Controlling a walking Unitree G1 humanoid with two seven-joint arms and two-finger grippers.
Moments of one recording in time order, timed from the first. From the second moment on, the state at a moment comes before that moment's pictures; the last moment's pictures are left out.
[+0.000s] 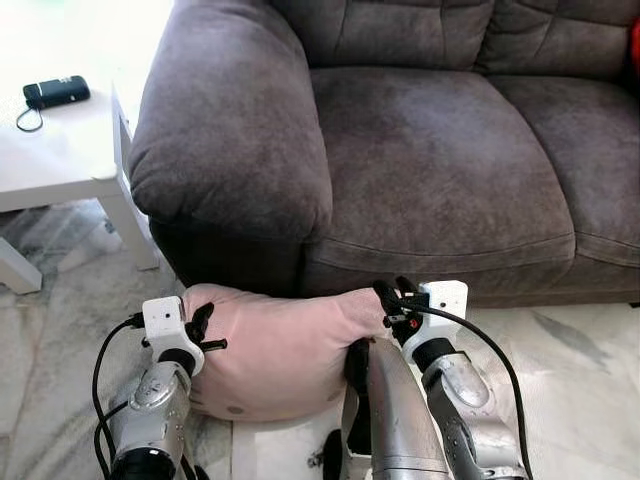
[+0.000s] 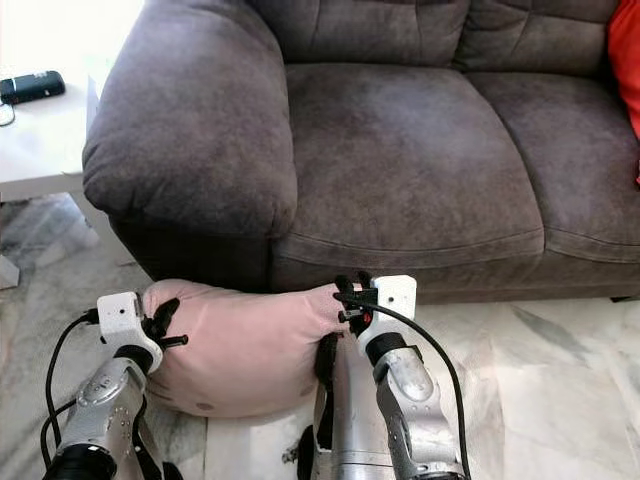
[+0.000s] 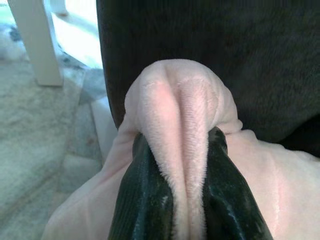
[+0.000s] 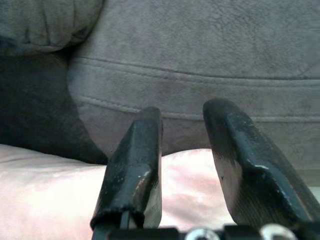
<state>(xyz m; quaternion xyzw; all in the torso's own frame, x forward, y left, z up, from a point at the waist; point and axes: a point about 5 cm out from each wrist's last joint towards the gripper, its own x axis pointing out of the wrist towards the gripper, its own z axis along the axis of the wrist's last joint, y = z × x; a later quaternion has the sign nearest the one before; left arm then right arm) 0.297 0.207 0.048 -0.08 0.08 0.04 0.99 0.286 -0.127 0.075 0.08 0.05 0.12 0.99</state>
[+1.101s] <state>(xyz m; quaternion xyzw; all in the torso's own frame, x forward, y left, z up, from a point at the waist) 0.298 0.198 0.048 -0.08 0.08 0.03 0.99 0.299 -0.132 0.068 0.08 0.03 0.10 0.99</state>
